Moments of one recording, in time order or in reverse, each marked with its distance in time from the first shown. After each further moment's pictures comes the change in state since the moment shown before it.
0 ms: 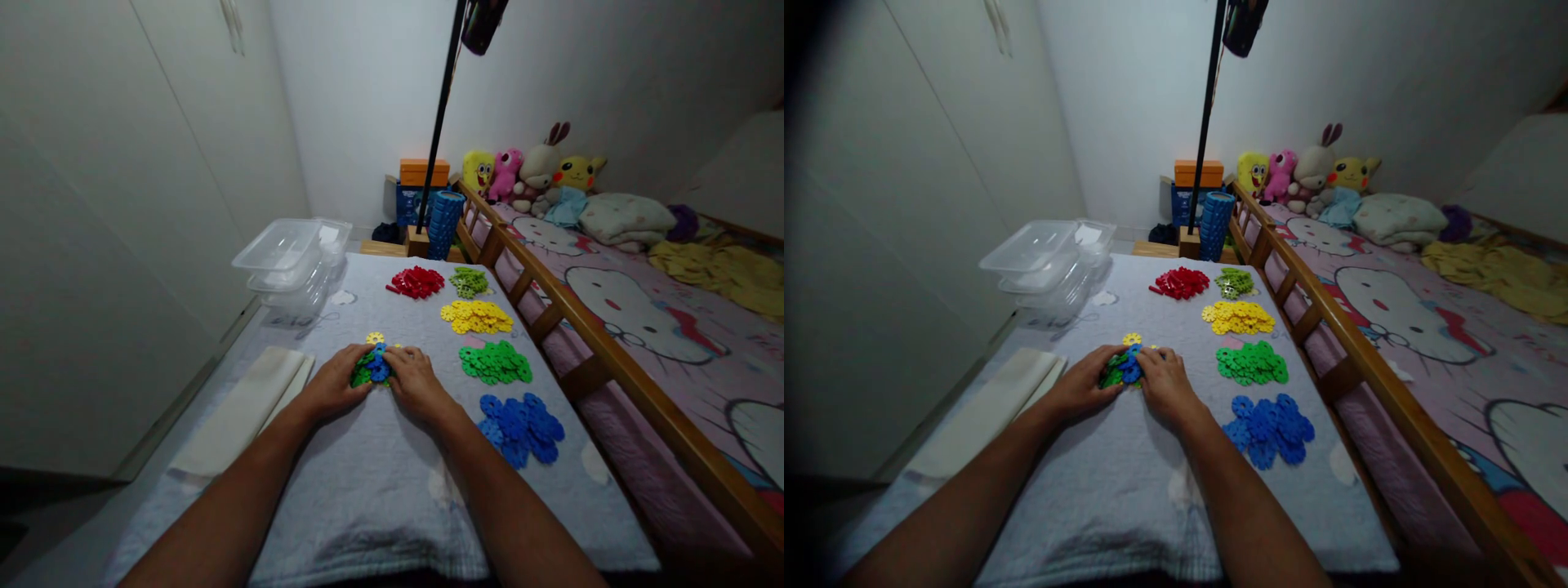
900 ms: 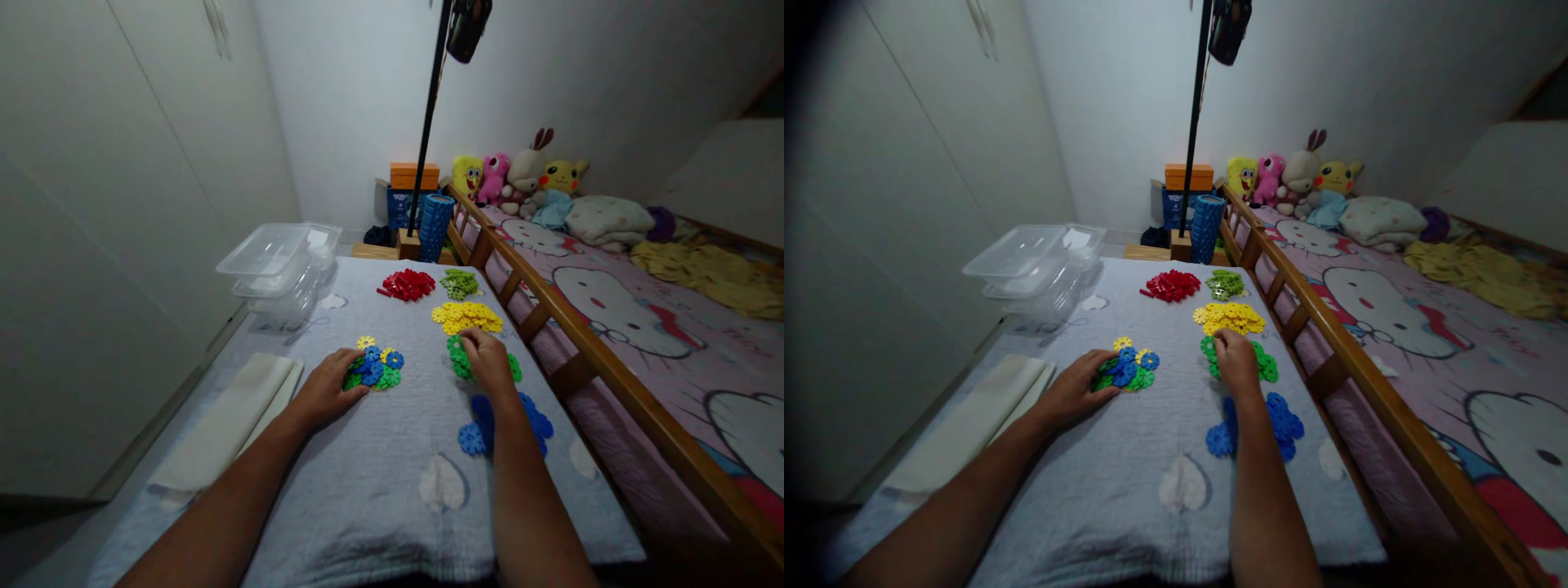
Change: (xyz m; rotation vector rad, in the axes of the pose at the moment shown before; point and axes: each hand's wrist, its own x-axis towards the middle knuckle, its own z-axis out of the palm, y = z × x) left_hand 0.000 -0.002 0.005 0.084 0.017 -0.033; right_hand -0.029 0.088 -0.087 0.086 0.416 0.414
